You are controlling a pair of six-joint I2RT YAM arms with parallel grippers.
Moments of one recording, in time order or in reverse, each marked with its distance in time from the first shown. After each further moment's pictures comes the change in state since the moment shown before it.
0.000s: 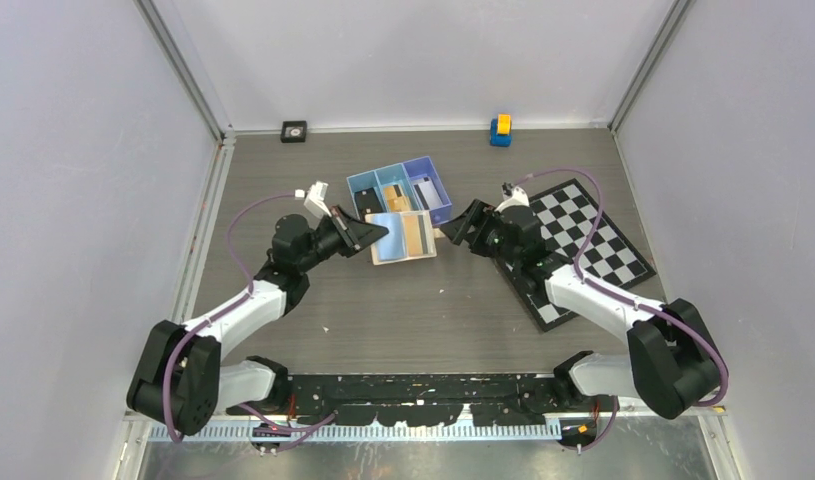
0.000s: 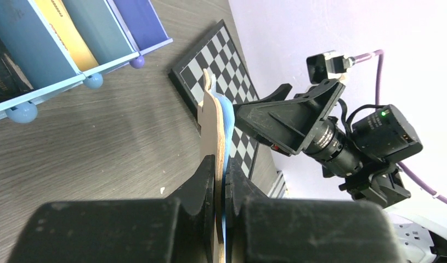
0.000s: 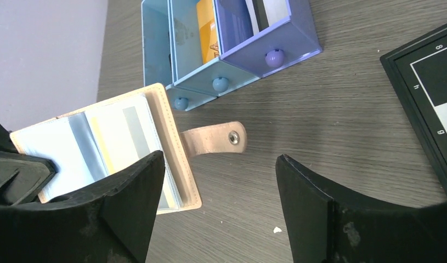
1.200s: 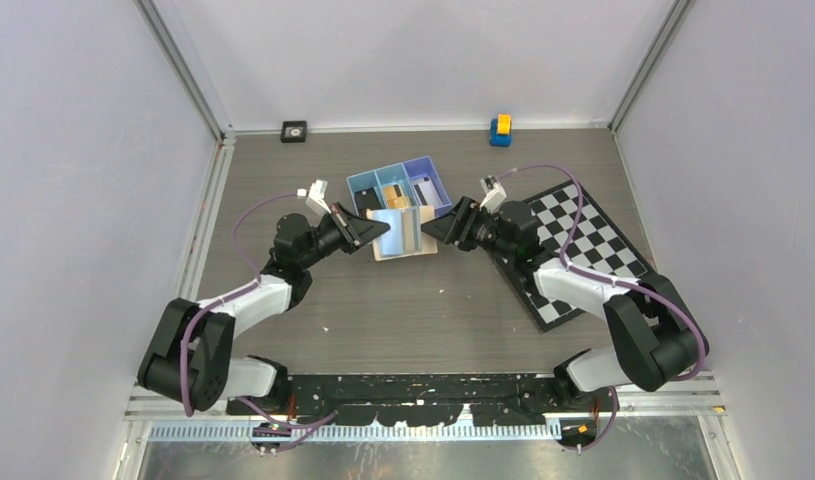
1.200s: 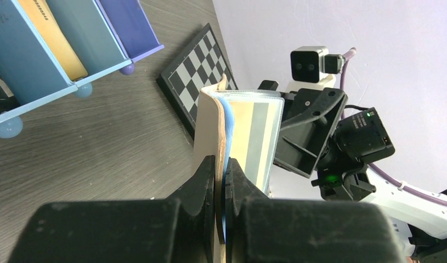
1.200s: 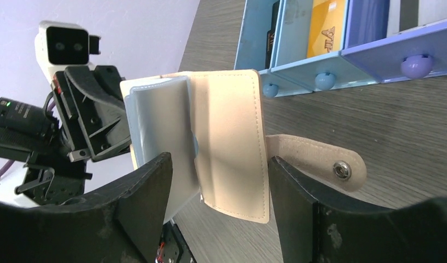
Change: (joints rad) left arm 0.024 0.097 -0.023 0.184 0.055 -0.095; right arm -0.022 0.140 -0.011 0.345 -0.358 0.095
